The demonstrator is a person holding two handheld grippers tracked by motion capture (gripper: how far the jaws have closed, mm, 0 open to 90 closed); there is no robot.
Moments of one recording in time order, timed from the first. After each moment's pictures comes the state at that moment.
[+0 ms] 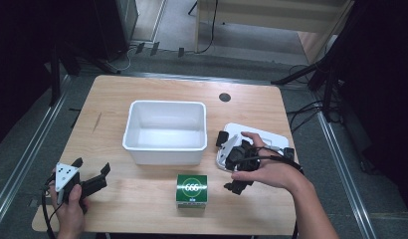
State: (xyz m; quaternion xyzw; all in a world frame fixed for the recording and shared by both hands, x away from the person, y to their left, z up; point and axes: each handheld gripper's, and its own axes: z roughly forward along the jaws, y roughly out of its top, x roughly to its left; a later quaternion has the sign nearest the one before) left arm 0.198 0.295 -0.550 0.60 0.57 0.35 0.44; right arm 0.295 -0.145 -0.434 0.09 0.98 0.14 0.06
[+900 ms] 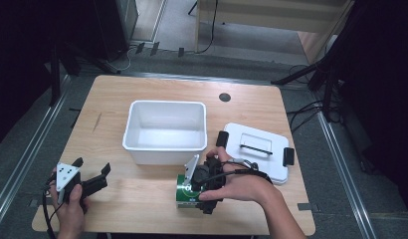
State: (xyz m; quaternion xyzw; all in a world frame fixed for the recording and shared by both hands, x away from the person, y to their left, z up) left arm 0.198 0.294 -0.550 0.60 0.57 0.35 0.44; right arm 0.255 -0.066 -0.451 0.00 0.99 0.13 0.03
